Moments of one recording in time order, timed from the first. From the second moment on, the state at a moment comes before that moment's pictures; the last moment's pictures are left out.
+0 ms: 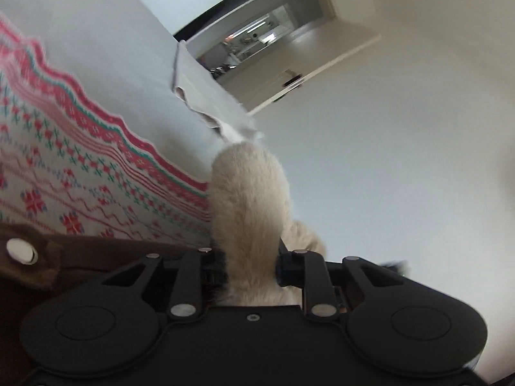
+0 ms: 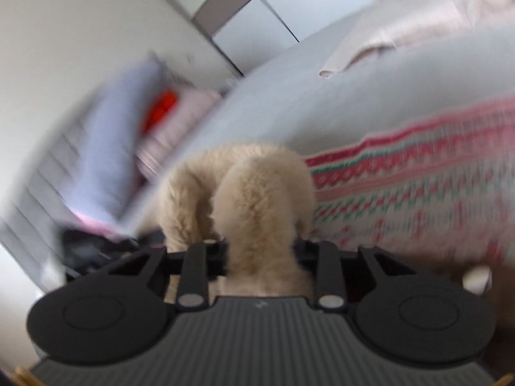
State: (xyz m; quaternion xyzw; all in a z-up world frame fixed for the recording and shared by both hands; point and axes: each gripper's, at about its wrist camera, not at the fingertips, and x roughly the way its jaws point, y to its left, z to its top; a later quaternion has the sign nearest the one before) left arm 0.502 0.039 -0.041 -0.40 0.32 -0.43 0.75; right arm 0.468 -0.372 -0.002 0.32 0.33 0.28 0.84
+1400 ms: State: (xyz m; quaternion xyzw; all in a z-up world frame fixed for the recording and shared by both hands) left arm 0.479 -0.023 -0.004 -0.07 0.27 -0.21 0.94; right arm 0.436 -0.265 -0.010 -0.10 0.25 0.10 0.96
